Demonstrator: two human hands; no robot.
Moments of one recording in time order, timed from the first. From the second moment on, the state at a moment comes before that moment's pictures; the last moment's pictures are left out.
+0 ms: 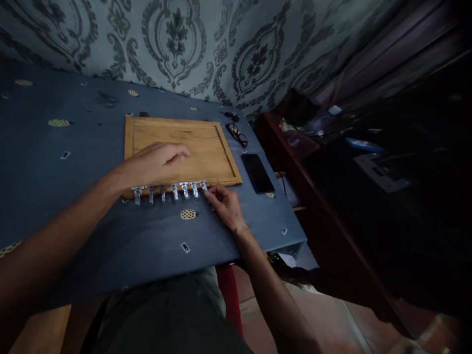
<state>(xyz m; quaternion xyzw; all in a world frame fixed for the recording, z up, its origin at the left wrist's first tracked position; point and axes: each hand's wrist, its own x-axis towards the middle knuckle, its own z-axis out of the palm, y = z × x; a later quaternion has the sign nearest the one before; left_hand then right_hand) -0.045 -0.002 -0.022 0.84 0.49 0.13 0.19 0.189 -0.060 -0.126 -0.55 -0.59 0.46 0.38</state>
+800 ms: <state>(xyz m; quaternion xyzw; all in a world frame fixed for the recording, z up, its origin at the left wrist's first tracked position) 0.026 0.000 -0.018 0.77 0.24 0.45 0.38 0.189 -0.061 -0.122 -0.56 -0.59 0.46 0.36</state>
